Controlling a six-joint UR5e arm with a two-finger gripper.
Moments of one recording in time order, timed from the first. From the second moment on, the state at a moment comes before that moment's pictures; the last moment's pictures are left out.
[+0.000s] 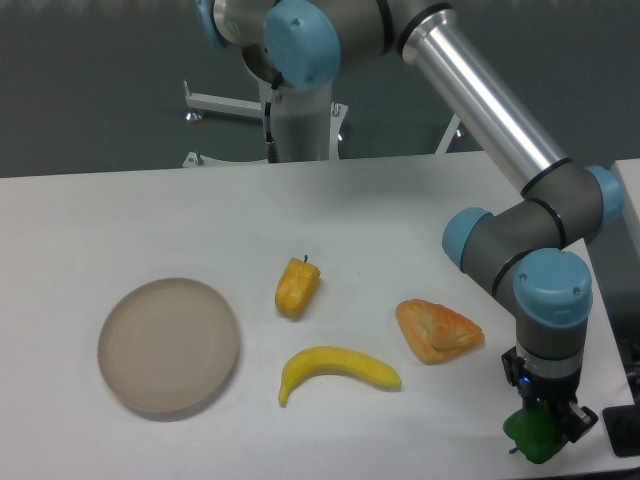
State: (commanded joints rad) arm 2.36 -2.57 -0.64 -1.13 1.64 1.53
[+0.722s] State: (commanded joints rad) arm 2.35 -2.43 -0.77 -1.24 1.63 1.44
